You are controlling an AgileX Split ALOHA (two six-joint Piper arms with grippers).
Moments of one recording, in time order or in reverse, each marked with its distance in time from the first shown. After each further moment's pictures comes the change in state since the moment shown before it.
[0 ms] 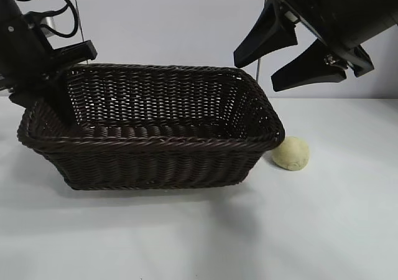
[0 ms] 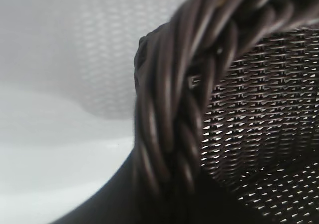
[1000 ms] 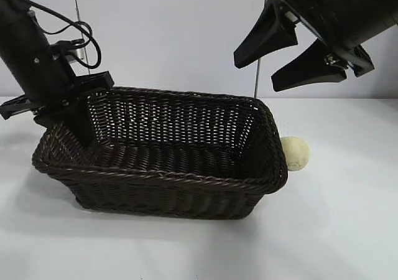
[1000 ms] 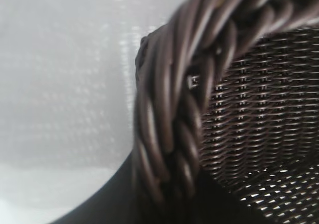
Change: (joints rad) left arm -0.018 0.131 -0.028 -0.021 -0.056 0.132; right arm 0.000 0.000 0.000 -0.002 0.000 0.000
